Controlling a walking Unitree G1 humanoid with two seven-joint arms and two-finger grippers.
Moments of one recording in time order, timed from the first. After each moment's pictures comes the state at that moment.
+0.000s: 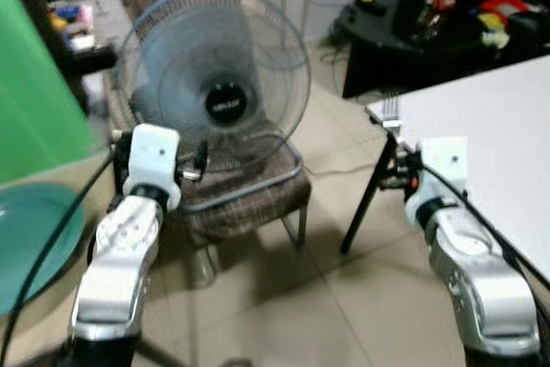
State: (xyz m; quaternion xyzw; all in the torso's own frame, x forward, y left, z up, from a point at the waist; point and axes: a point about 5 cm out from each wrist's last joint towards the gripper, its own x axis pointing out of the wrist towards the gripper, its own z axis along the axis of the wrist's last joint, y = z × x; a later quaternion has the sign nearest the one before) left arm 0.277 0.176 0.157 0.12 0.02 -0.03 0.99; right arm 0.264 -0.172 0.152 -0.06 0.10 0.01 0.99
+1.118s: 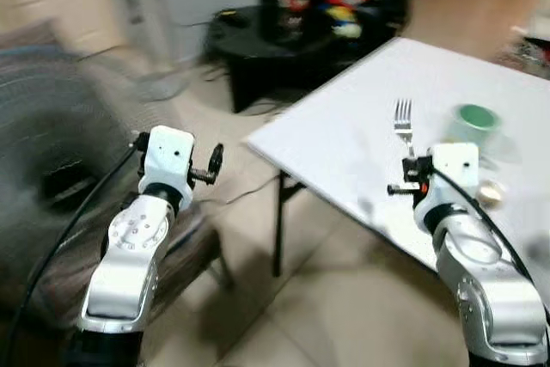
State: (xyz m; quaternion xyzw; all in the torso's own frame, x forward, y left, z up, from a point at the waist) left arm 0.281 0.162 0.154 0.11 0.02 -0.07 0.99; right arm 0.257 -0.182 0.151 -0.04 0.11 -0.03 0.99
